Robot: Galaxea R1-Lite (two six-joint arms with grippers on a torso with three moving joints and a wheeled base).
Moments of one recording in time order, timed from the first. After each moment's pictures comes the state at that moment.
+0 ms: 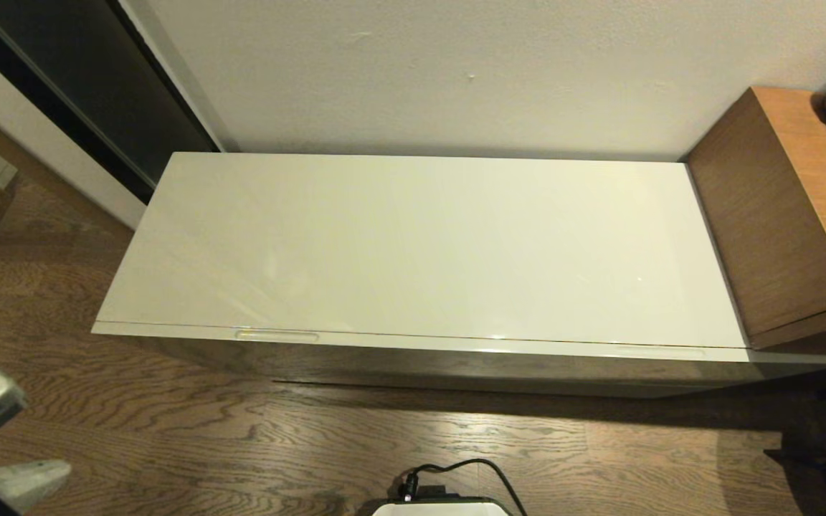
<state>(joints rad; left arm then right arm) -0.02 0.90 -0.63 0.39 -0.03 0.45 -0.02 0.00 0.00 0.01 0.01 -0.03</state>
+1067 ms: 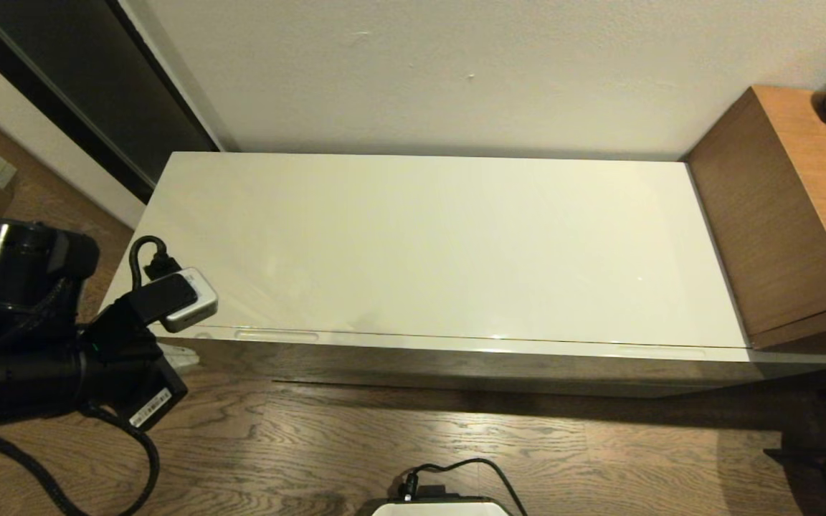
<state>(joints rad) -0.21 1.38 -0.82 0.13 0.09 0.68 -0.02 0.00 0.00 0.01 0.01 -0.03</state>
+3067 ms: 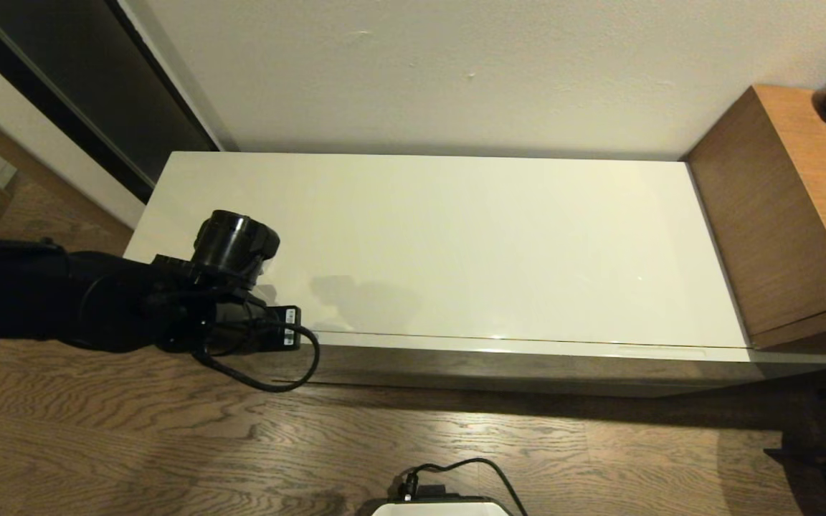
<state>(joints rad) -0.37 1.79 -1.11 0.12 0.26 -0.30 -0.02 0.00 0.00 0.01 0.01 -0.03</state>
